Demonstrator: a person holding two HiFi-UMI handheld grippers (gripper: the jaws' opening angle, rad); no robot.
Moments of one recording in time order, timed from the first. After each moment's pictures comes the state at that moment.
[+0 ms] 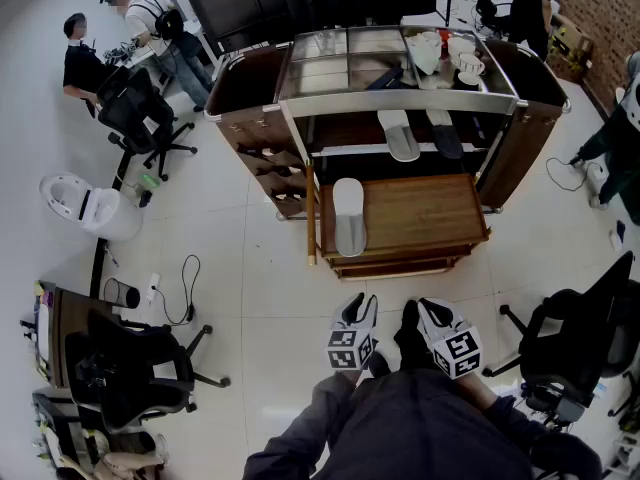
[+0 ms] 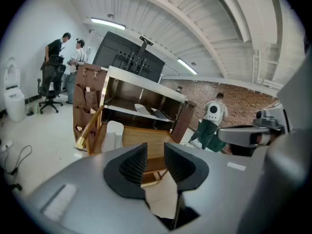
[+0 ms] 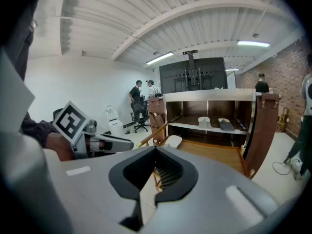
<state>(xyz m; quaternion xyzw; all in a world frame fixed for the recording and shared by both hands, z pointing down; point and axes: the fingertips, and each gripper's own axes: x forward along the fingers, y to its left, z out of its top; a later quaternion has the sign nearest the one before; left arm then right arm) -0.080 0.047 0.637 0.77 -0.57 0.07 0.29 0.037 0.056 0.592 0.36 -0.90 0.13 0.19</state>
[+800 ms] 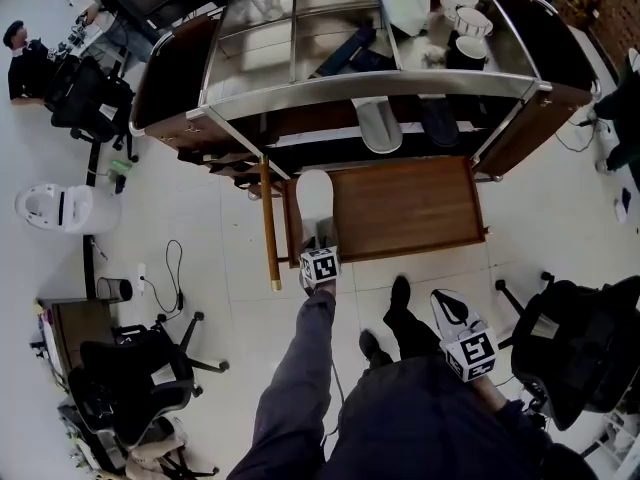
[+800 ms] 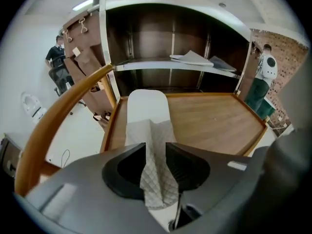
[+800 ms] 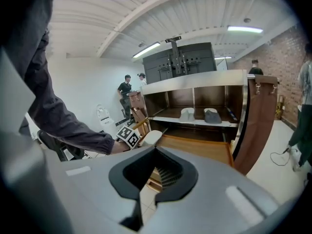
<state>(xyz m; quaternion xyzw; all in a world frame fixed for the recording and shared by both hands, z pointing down) -0.175 -0.228 0.876 0.61 -0.64 0.32 0.33 0.118 -0.108 0.626 0.39 -0.88 0.18 0.20</state>
